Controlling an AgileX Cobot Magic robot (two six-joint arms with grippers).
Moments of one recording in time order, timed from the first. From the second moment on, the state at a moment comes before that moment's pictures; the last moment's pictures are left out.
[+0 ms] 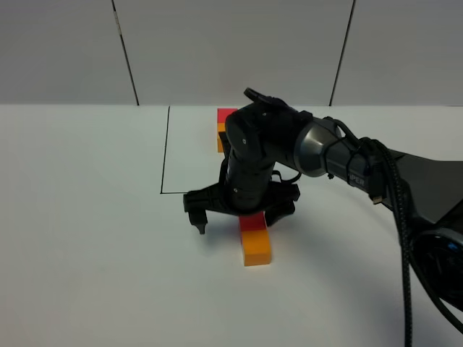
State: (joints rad) left arm -0.05 -0.01 -0.51 -0.10 1.04 0.05; right arm 0.66 2.25 -1.84 0.01 1.00 0.43
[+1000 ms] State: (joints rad) left arm -0.05 -0.01 -0.51 -0.10 1.04 0.05; right arm -0.02 1.65 -1.45 0.05 0.93 0.21
